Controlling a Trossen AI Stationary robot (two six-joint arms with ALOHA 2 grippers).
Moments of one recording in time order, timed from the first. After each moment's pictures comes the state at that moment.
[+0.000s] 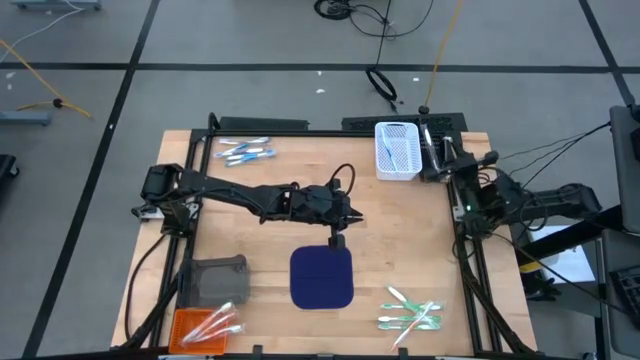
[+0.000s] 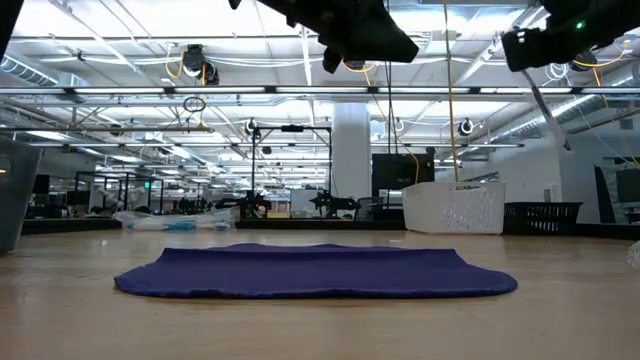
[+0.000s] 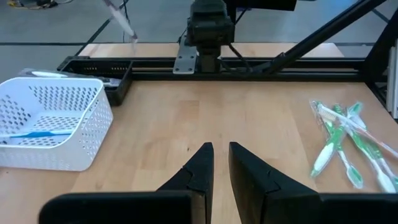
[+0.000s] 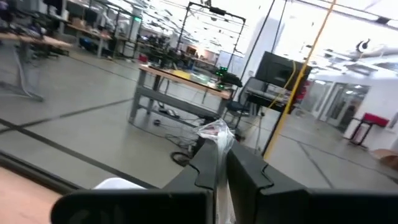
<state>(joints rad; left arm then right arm) -0.08 1.81 1.38 0.01 -0.11 -0.02 0.06 0.46 0.28 0.65 1.37 -0.77</state>
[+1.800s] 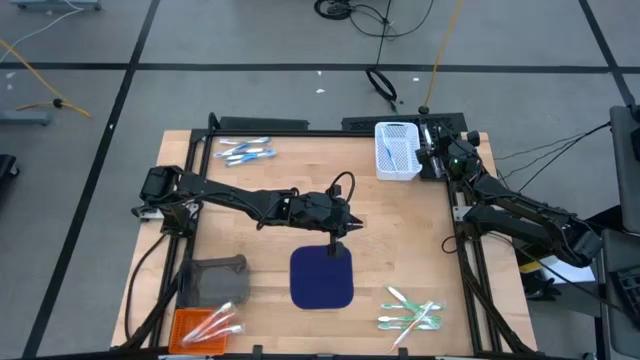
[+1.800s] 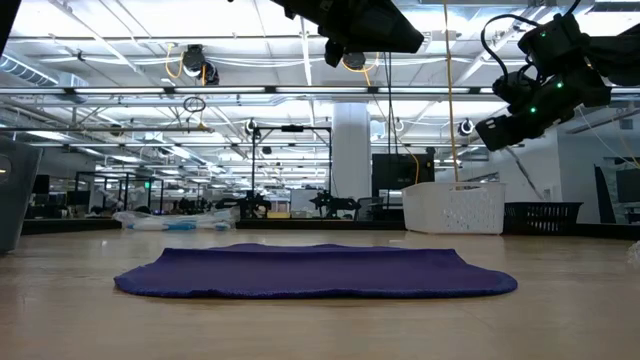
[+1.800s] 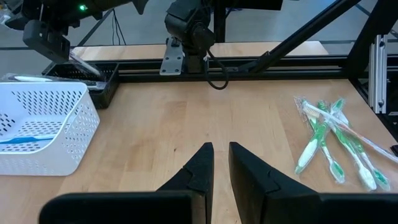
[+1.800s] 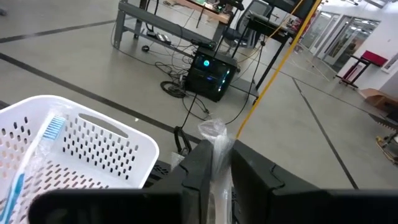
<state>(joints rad) -0.11 1.81 1.38 0.01 -0.10 -0.01 -0.82 0.77 0.28 0.26 0.62 -0.22</state>
